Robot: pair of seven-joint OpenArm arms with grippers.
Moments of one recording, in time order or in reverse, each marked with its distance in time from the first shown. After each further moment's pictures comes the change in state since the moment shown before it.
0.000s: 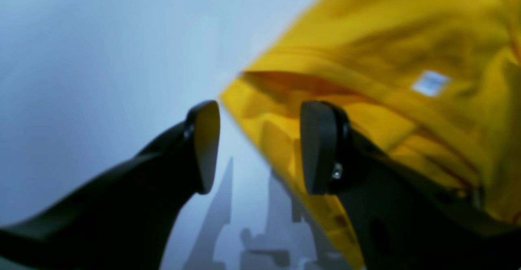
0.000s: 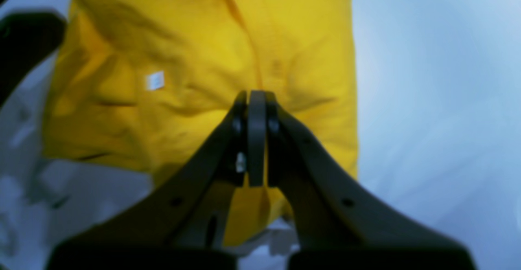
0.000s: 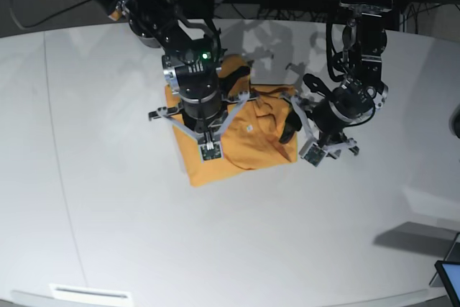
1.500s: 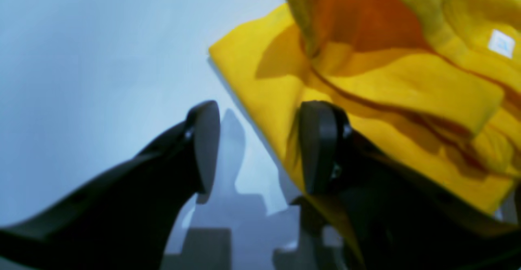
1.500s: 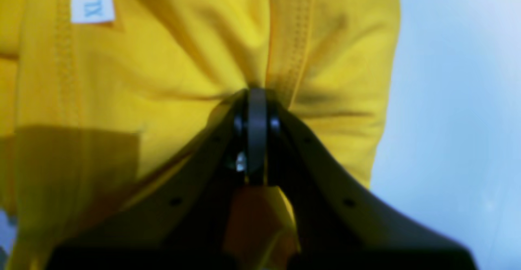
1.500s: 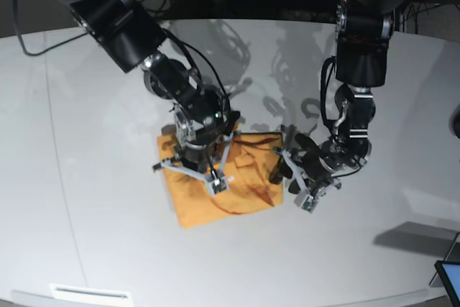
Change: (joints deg) left arm -25.5 1.5 8.2 -44.0 -2.3 0.0 -14.8; right arm 15.8 -4.1 2.4 -39.6 -0.9 8.1 23.0
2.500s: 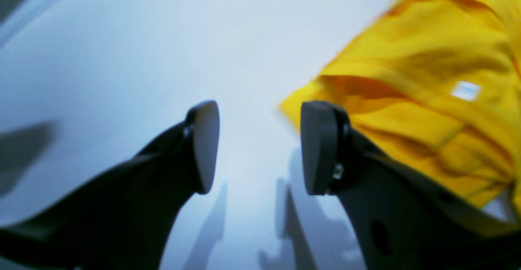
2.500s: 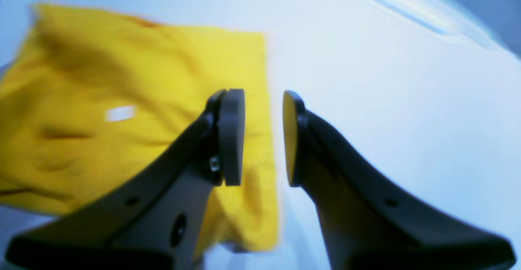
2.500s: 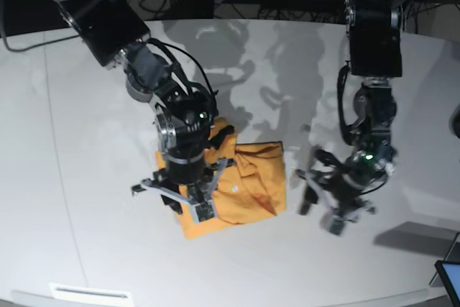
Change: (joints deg) left arm 3.9 -3.3 -7.5 25.2 2.8 4.9 8.4; right arm -2.8 5.0 1.5 25.6 -7.8 -1.2 -7.3
